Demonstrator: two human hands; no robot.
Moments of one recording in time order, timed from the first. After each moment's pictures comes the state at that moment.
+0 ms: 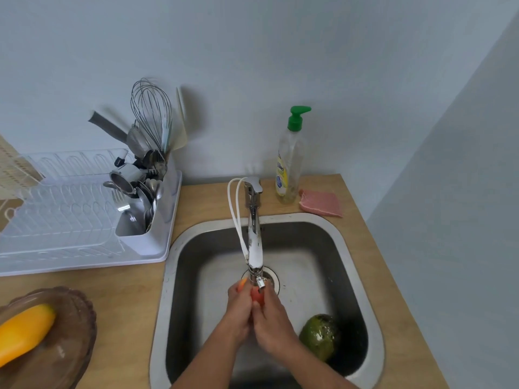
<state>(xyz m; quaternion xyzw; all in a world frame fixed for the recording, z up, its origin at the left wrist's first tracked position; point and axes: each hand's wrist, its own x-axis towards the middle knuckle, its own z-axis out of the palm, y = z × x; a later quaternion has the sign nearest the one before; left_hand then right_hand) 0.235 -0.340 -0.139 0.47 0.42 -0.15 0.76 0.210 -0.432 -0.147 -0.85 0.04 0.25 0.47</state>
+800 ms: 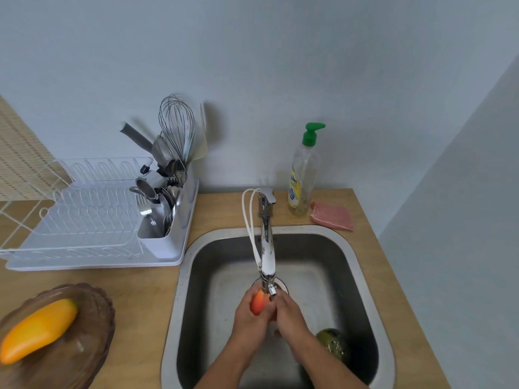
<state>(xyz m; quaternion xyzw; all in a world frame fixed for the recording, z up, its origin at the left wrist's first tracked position) 0.207 -0.335 -0.146 0.68 0.25 -0.11 0.69 0.234 -0.437 -0.135 -0.74 0.17 0.28 0.59</state>
